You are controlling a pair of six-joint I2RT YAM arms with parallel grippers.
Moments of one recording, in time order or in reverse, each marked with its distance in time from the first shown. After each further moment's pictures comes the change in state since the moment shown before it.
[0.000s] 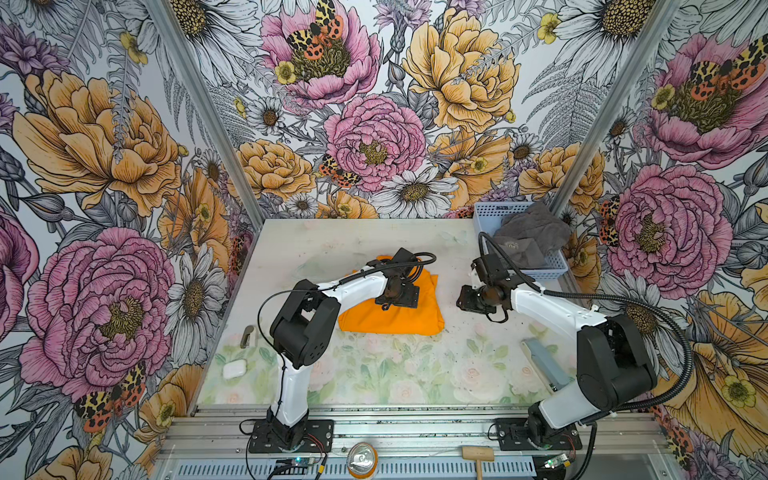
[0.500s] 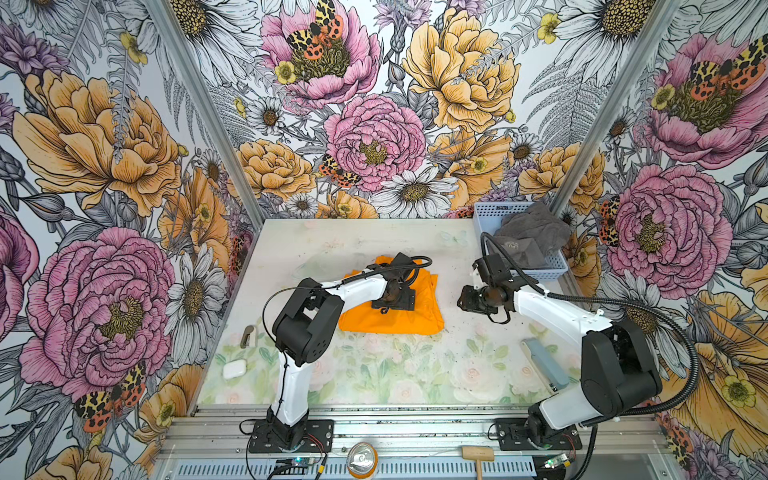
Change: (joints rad) left arm 0.031 -0.018 -0.079 0.045 -0.027 -0.027; right arm -0.008 -0.029 -0.006 -0.007 -0.002 0.000
